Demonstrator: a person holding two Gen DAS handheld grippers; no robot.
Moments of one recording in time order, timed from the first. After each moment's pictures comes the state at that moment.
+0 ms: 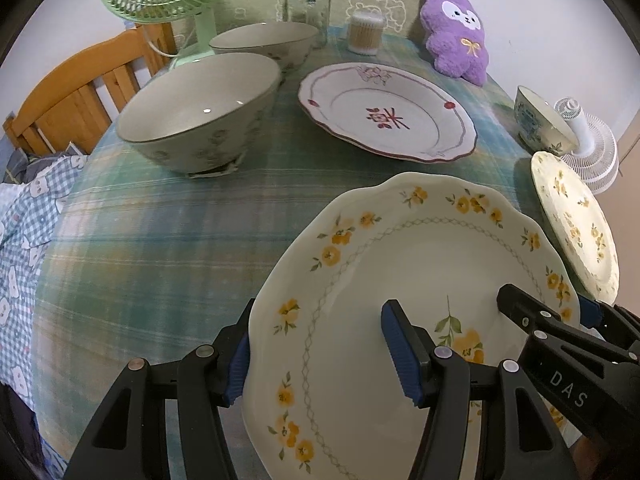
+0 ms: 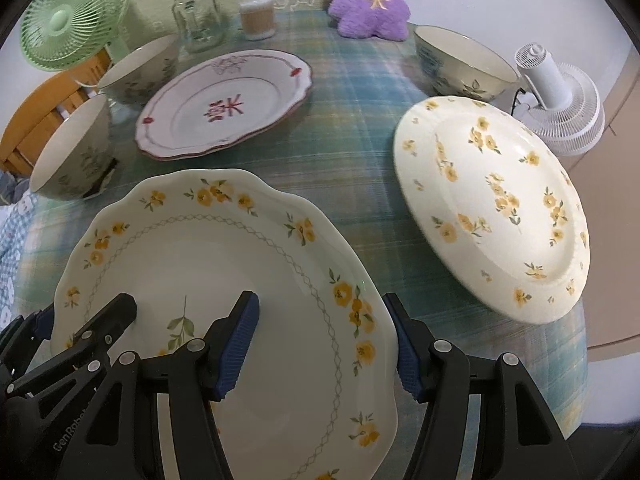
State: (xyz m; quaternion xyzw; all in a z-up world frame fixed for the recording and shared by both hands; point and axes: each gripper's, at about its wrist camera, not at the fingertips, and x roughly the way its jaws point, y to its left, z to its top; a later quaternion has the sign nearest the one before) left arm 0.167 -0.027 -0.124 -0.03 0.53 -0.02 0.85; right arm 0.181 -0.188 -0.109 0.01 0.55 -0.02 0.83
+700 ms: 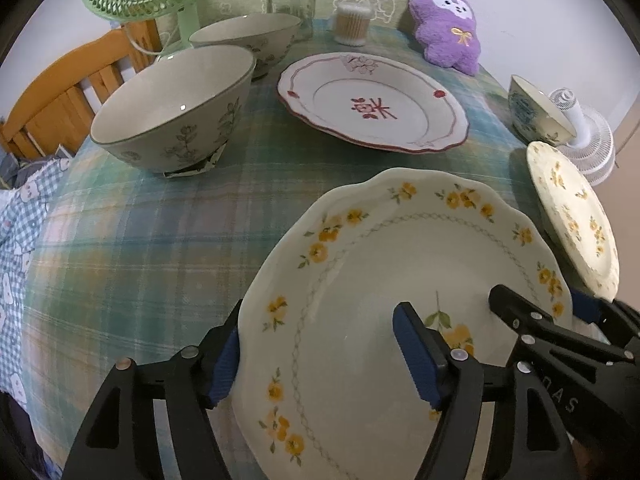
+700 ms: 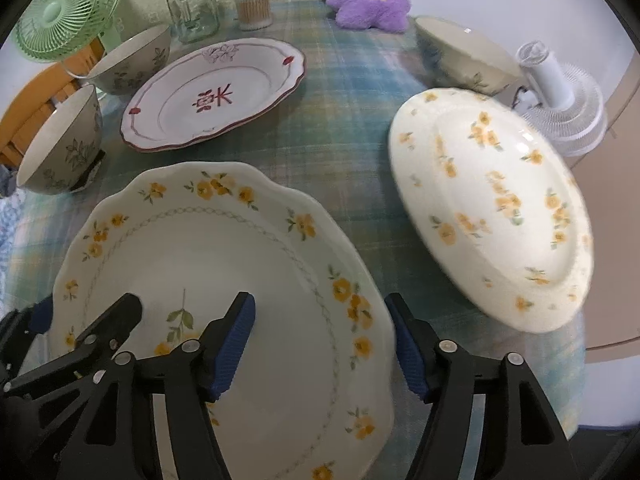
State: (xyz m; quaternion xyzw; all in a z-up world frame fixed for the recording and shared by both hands) left arm 0.172 -0.036 -0.130 -0.02 0.53 -0.03 0.84; right arm 0.181 -0.188 -0.111 0.00 0.55 -0.03 0.83
